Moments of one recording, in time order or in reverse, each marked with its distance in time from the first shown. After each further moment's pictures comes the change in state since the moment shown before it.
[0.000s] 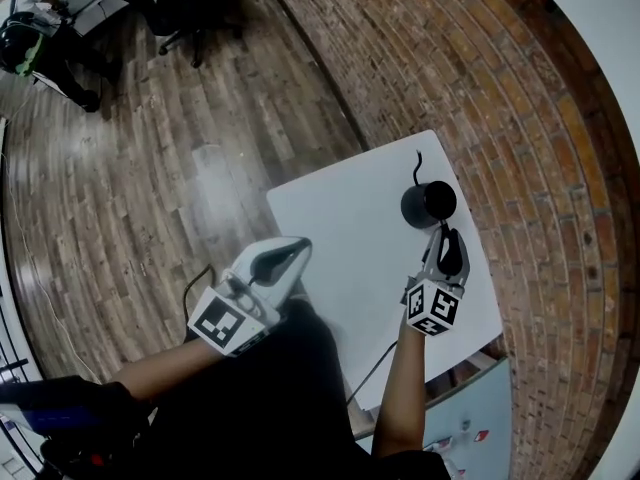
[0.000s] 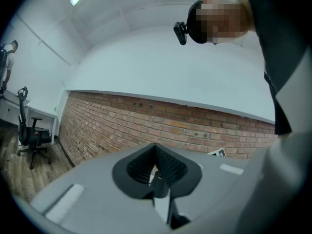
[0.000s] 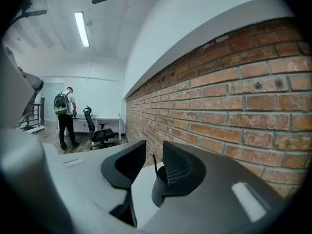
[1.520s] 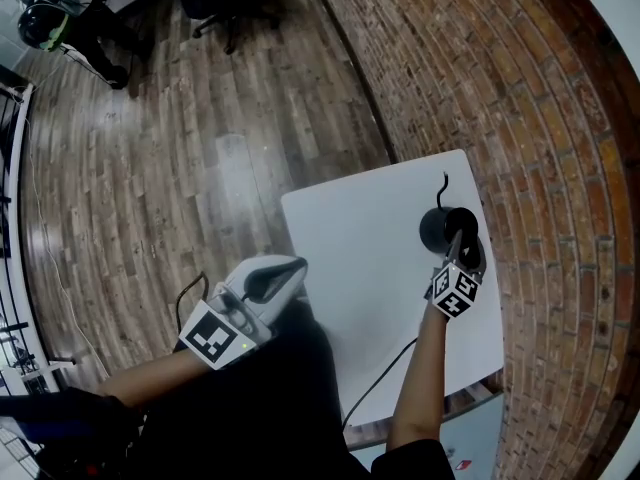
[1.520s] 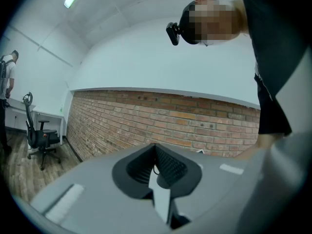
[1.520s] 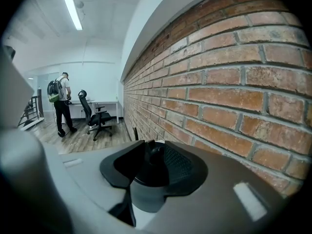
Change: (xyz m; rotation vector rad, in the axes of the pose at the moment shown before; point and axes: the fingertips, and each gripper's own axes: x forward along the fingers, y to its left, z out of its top) left arm -0.009 0.014 -0.022 0.004 0.107 0.085; right arm 0.105 -0.055 -0.095 -0.017 0.199 -0.009
